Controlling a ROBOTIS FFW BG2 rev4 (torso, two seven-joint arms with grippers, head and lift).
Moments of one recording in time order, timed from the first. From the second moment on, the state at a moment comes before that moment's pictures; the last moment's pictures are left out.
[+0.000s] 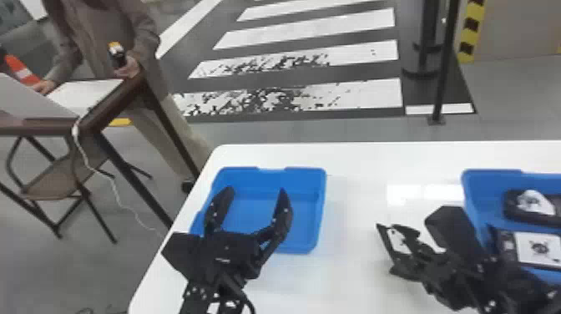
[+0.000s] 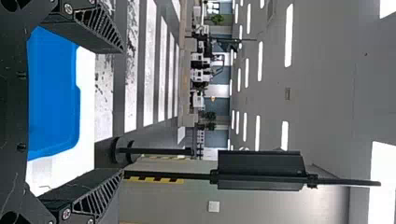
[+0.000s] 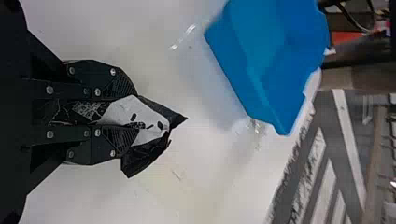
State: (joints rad) left arm 0.60 0.10 0.05 -2.10 0.11 -0.13 -0.01; right arm 0.04 -0.28 0.49 -1.88 -0.01 0.75 0.30
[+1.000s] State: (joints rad) left arm 0.60 0.10 0.06 -2.10 0.12 -0.14 -0.01; right arm 0.19 -0.20 -0.05 -2.00 0.14 0.68 0.23
